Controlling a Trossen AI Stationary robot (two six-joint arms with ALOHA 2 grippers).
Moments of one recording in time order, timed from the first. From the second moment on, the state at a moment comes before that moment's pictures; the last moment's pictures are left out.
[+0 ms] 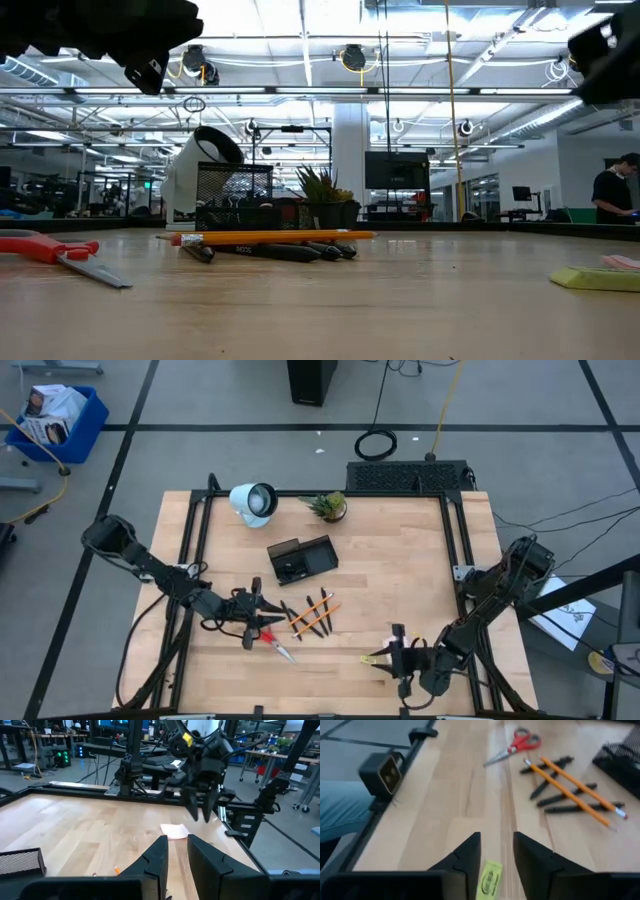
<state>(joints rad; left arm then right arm) -0.55 1.27 0.33 0.89 -0.45 -0.15 0.90 1.62 0.71 0.18 0.73 0.49</state>
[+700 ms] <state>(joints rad) -0.53 1.27 0.33 0.92 -0.45 -0.15 0.88 1.84 0.70 0.33 0.71 0.53</state>
